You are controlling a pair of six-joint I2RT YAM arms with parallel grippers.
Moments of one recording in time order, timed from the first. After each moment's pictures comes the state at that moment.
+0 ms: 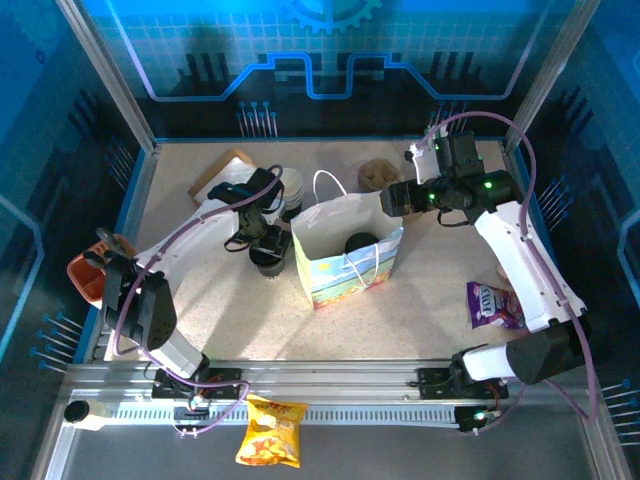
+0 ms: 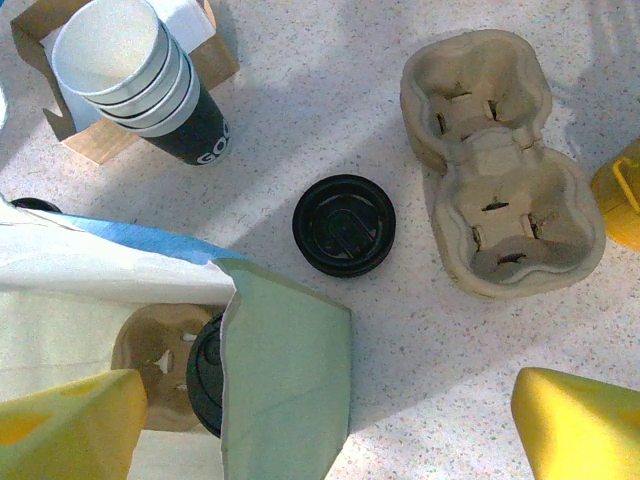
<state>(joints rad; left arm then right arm) -0.41 1.60 1.33 -1.06 -0.01 -0.16 0.28 1.38 1.52 -1.00 -0.21 0.04</state>
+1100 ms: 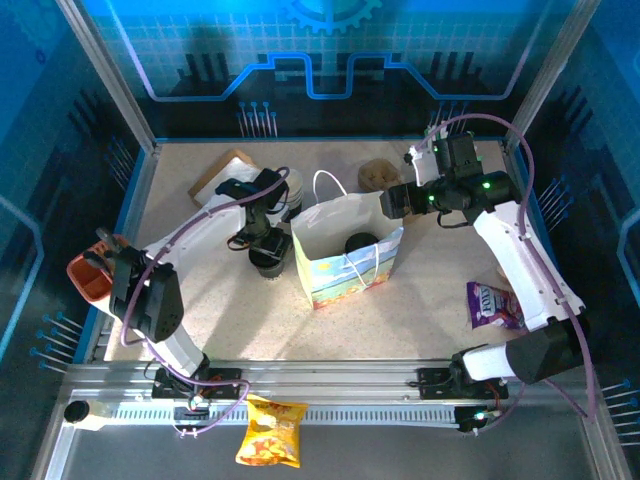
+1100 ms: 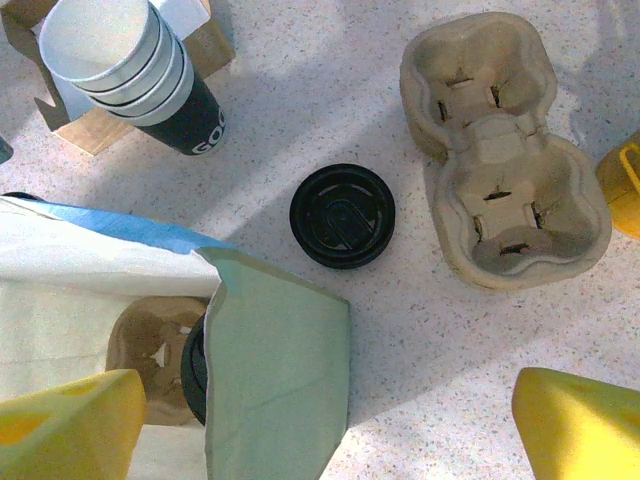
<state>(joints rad) -0.42 1.67 1.38 -1.13 -0.02 -0.12 0.28 1.38 1.50 -1.00 -0.21 0.03</state>
